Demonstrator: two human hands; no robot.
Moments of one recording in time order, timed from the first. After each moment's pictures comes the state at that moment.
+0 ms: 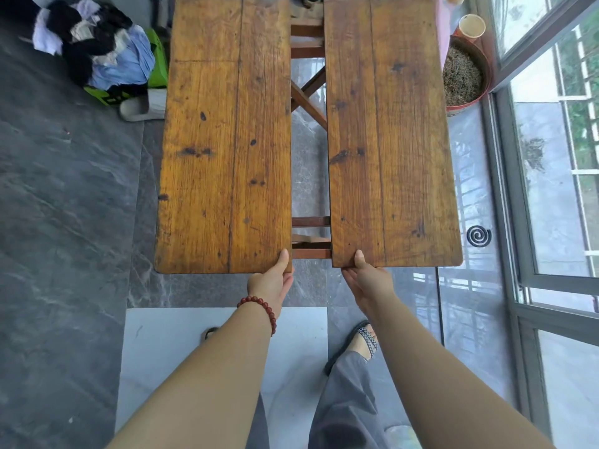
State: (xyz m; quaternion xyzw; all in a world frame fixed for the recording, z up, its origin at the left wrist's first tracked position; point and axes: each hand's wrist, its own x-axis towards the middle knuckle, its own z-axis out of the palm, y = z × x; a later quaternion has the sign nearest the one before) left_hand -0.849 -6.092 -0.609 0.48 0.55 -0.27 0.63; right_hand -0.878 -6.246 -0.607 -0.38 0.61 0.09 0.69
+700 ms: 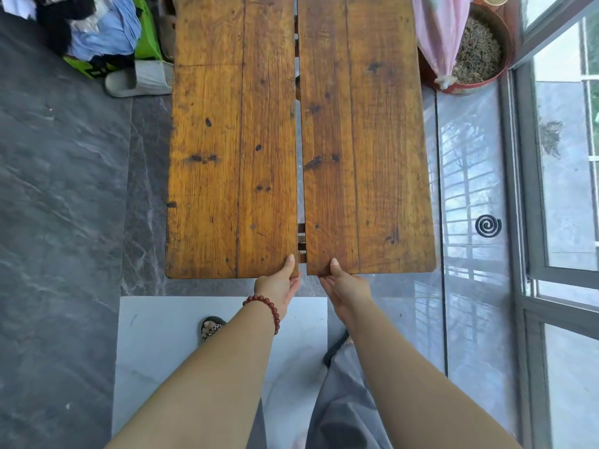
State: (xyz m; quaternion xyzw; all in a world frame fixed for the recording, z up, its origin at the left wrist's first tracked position) left_hand -0.859 -6.095 -0.659 0.45 0.56 -0.33 0.61; right_hand -0.889 -6.213 -0.655 -0.36 0.62 0.17 0.68
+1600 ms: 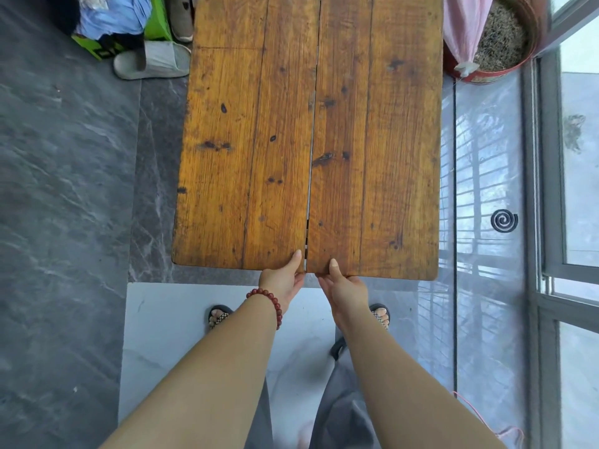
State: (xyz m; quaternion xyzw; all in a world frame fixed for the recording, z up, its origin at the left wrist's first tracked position) left_hand -0.871 -6.072 -0.668 0.48 0.53 -0.34 0.61; right_hand -0.916 -6.176 -0.681 -0.39 0.59 0.15 0.69
